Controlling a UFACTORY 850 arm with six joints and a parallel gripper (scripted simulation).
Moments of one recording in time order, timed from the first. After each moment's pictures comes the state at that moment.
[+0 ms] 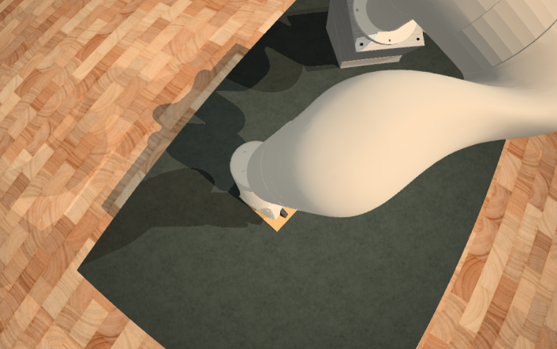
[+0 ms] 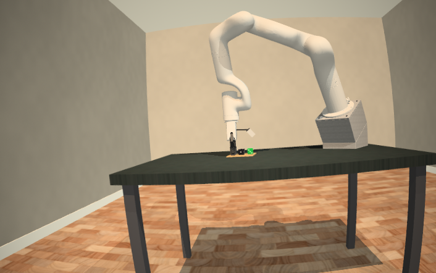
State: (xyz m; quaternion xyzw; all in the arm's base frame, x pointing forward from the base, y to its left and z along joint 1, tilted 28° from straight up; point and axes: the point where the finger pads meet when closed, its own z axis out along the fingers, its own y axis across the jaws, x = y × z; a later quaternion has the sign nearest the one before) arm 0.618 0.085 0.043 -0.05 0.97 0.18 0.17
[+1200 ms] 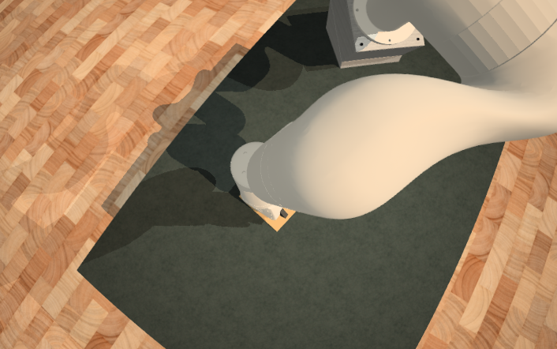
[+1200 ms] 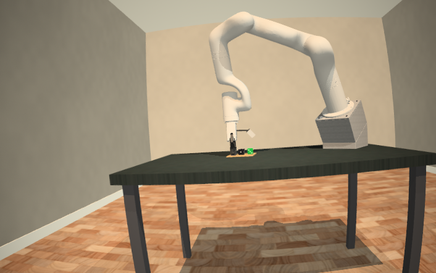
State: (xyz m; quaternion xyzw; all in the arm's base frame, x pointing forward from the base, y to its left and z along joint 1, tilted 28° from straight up) arm 0.619 0.086 0.040 -0.05 0.97 0.18 0.17
